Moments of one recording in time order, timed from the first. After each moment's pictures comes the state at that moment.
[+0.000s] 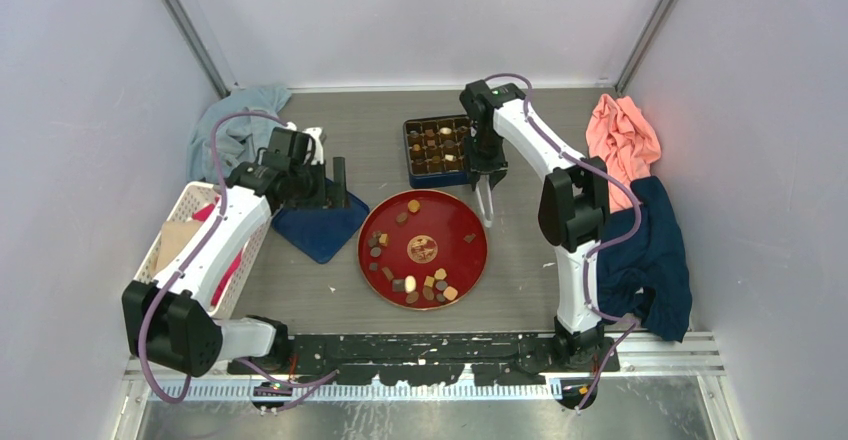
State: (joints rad) left arm -0.29 1.28 1.12 -0.78 0.07 -0.28; right arm 0.40 2.11 1.94 -1.29 0.02 0.31
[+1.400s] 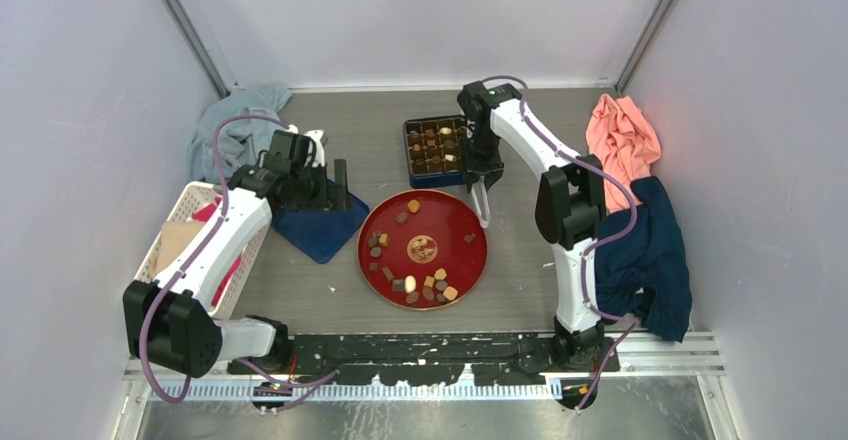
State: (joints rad) left arm -0.29 1.28 1.09 -0.75 0.09 -0.28; right arm 0.40 2.14 1.96 -1.29 -0.03 0.29
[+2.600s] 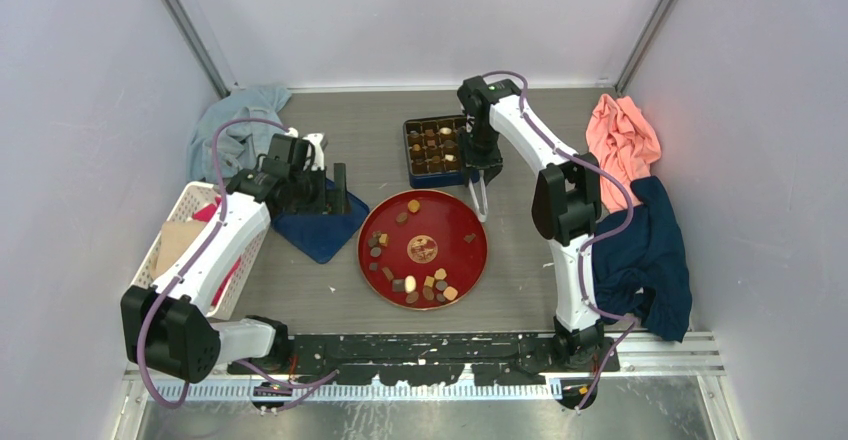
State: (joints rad) left arm -0.29 1.25 1.06 -0.75 0.09 -0.26; right arm 0.39 2.19 2.05 -1.31 -0.04 0.30
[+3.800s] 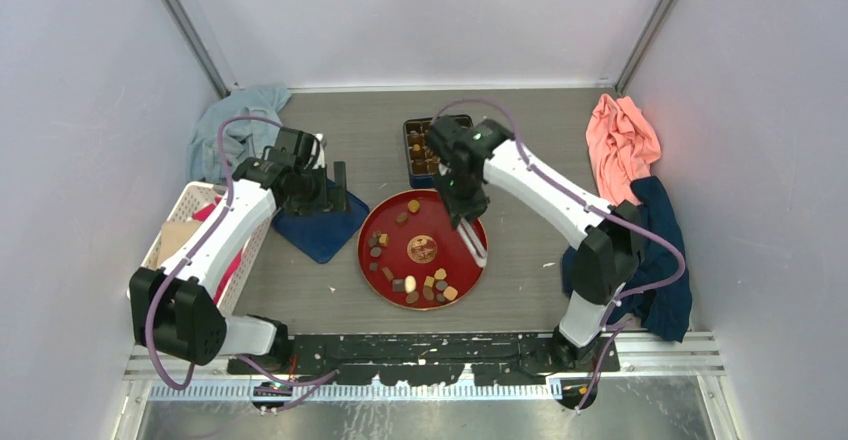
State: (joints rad) left arm -0.29 1.33 1.13 -0.83 0.07 -0.32; right arm 0.67 1.75 1.70 -1.30 0.01 0.34
